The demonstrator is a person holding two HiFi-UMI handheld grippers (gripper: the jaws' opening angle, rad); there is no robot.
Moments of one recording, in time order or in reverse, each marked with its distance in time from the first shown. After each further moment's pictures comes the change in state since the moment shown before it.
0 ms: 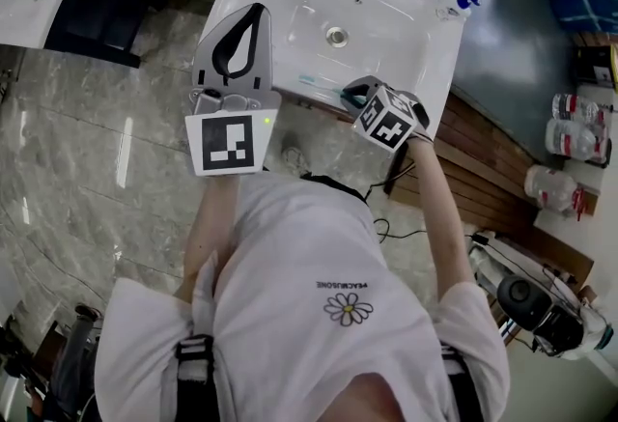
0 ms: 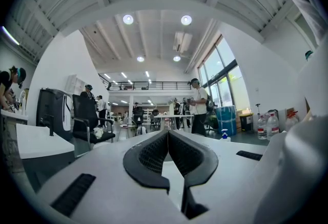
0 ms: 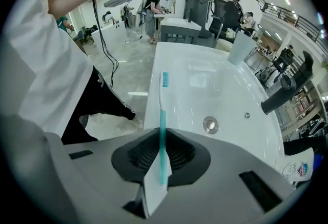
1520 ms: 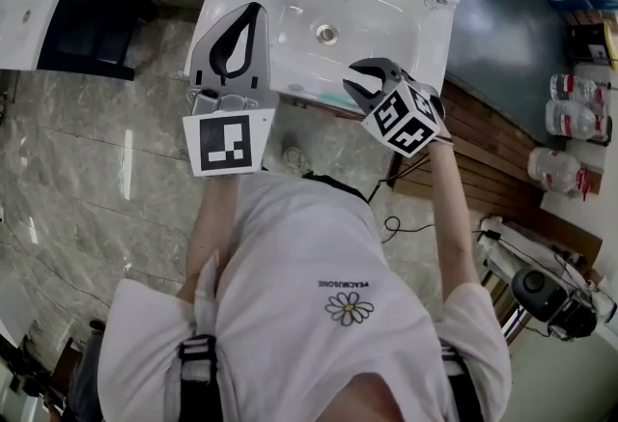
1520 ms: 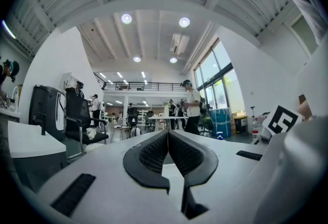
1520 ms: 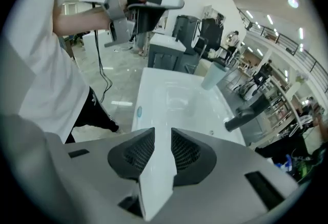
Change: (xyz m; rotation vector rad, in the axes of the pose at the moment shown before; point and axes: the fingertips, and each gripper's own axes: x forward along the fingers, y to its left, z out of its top) left arm 0.014 -0.011 -0.001 -0.015 -0.017 -0.061; right arm -0.069 -0.034 0.038 0.009 -0.122 -0.197
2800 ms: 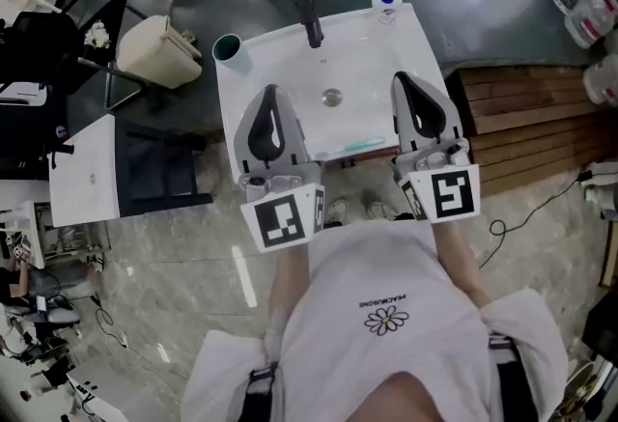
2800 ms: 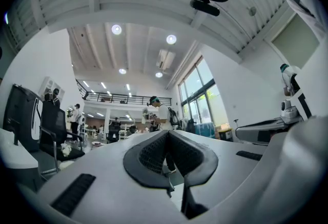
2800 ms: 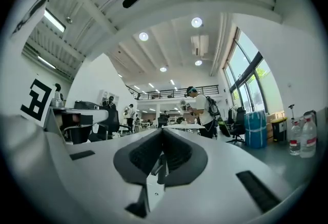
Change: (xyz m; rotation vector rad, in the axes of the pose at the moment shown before) left arm 0.012 -0.088 0.071 0.052 -0.147 -0.202; right arm -0.237 -0.059 0.030 0.694 -0.860 -1.081
